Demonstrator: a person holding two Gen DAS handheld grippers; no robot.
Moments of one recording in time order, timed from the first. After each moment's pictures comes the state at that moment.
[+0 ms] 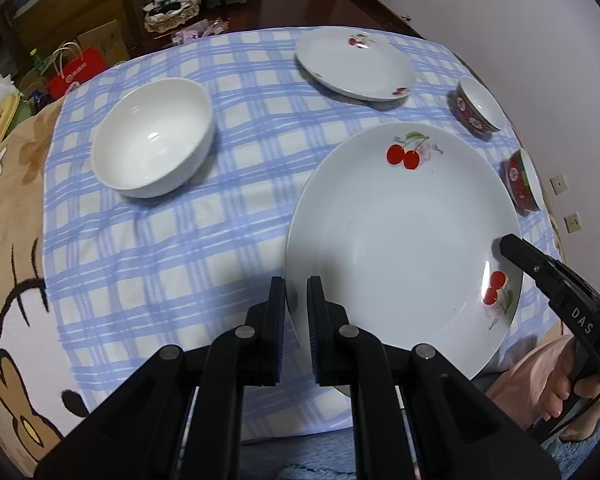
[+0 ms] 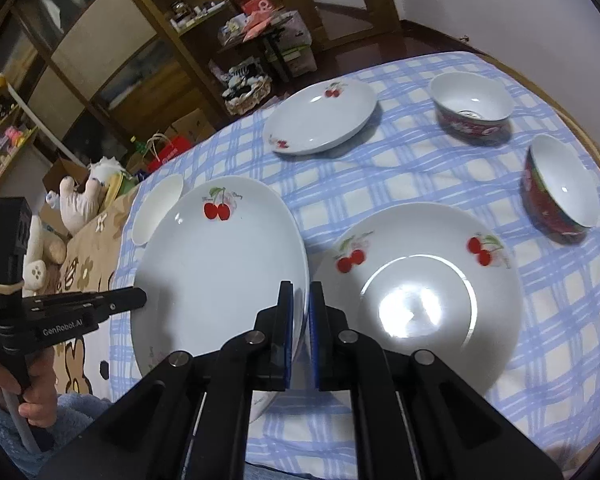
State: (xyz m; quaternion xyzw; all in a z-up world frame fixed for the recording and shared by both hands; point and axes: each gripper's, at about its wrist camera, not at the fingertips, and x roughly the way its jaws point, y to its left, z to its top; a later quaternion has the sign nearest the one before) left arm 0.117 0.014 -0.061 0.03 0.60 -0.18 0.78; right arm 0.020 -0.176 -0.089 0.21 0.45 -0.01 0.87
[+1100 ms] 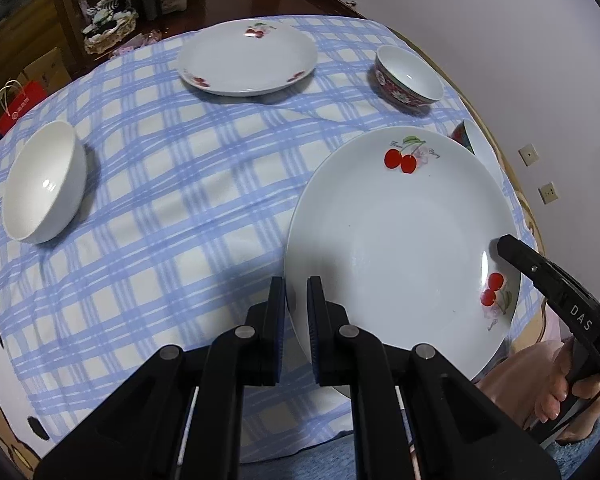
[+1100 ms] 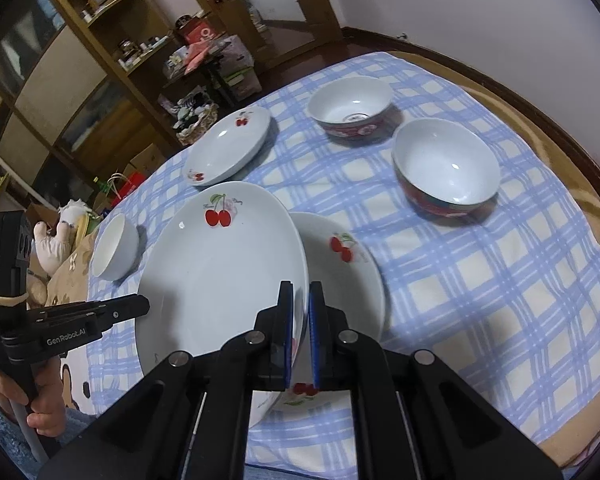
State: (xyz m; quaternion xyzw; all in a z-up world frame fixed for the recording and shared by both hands) left arm 0.107 -0.095 -0.072 0.05 0.59 -0.25 0.77; right arm -0.035 -0.271 -0.091 0.24 0.43 -0.09 0.86
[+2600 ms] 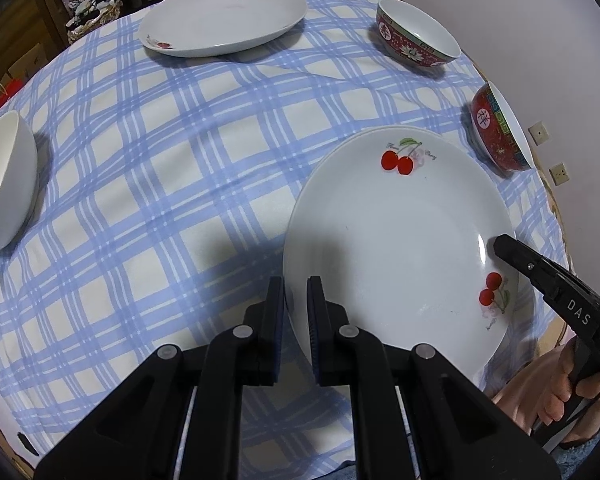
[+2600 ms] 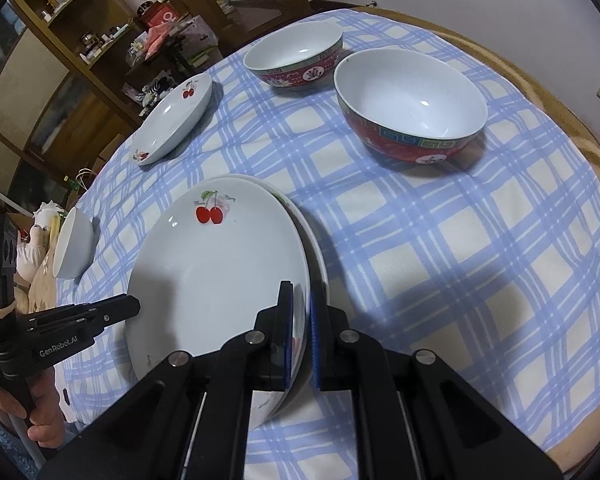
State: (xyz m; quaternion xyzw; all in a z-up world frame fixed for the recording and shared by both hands) left arm 0.116 -0.125 -0.129 0.08 0.61 -0.26 0.75; right arm -0.026 -0.293 -0.151 0.26 0.47 -0.12 0.83
